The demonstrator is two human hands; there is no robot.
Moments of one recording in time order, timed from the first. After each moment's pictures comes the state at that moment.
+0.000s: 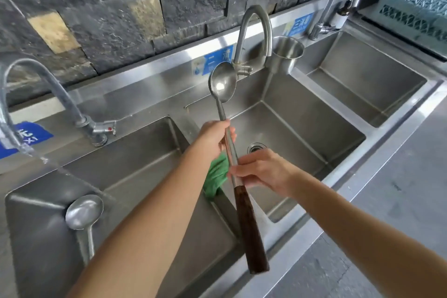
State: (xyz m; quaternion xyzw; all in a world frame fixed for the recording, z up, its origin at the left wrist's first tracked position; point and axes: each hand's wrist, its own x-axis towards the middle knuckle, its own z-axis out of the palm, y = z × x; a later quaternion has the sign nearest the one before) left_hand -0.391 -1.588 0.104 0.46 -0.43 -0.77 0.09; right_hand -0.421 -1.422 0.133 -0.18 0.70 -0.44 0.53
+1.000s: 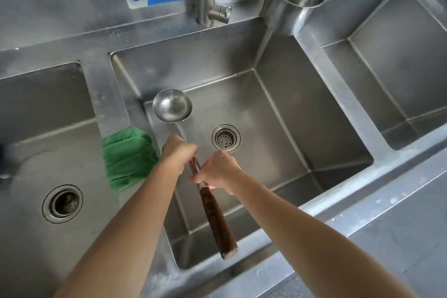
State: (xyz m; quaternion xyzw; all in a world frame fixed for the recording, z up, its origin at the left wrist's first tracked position) left_hand -0.502 -1.521 -0.108 0.67 -0.52 -0.53 0.00; right_hand -0.571 -1.421 -0.063 -0.22 0.82 -0.12 0.51
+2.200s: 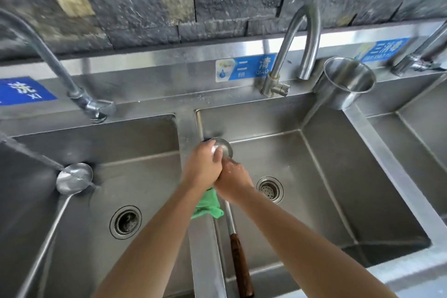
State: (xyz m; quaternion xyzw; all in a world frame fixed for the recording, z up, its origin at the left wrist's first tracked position) left_hand -0.438 -1.576 0.012 0.57 -0.76 -0.30 0.10; right_hand -0.516 -1.516 -0.004 -0.50 0.79 -0.13 0.33
